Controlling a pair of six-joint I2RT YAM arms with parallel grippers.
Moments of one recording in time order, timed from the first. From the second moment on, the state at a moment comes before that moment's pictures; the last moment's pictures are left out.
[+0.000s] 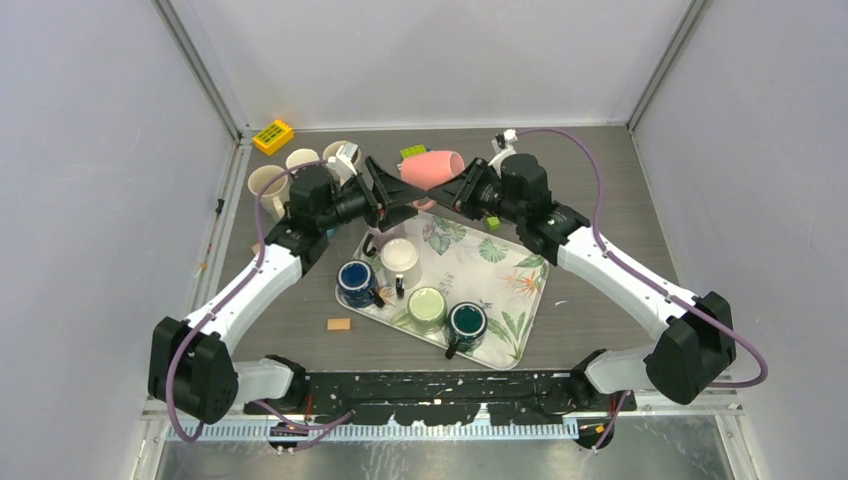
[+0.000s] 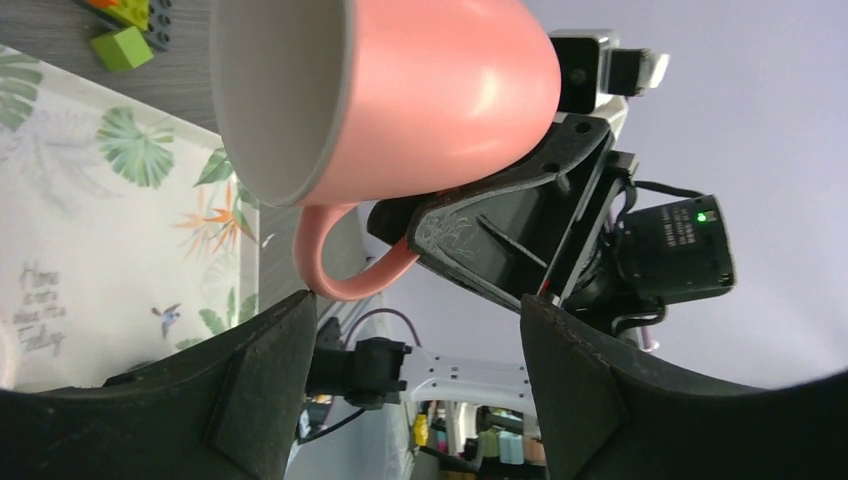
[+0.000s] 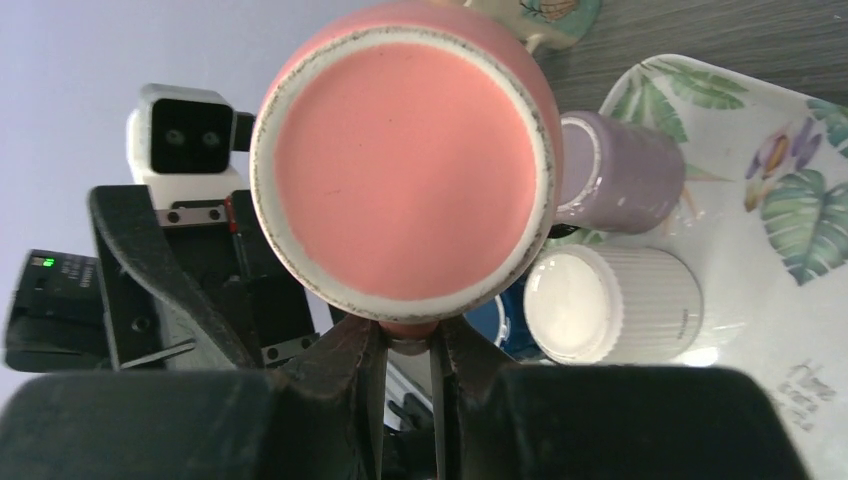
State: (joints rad) left arm -0.40 1.25 0.93 0.16 0.65 -1.23; right arm 0.61 1.34 1.13 -0.07 -0.20 1.01
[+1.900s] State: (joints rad) left arm -0.36 1.26 0.89 0.37 0.70 -1.41; right arm 0.59 1.32 1.02 0.31 -0.38 1.23
